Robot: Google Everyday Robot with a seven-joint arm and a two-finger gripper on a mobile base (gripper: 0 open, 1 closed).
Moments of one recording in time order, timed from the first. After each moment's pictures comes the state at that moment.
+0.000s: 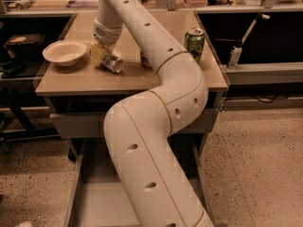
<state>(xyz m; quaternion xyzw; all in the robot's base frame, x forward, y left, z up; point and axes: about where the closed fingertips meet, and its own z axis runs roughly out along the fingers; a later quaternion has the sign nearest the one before) 0.766 0.165 0.814 -0.52 0.83 0.15 0.13</state>
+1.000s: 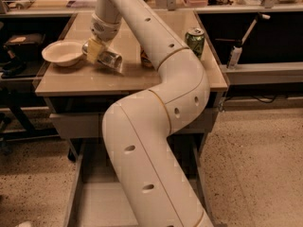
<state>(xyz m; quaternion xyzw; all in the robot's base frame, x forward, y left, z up) 0.767 0.167 0.838 -0.54 0.82 0.15 0.15</state>
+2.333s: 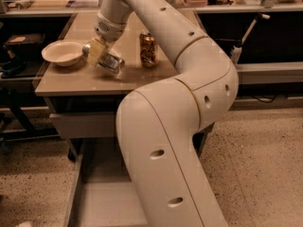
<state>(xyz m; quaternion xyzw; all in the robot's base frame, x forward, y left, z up) 0.736 0.158 0.850 -0.54 0.81 0.18 0.15</state>
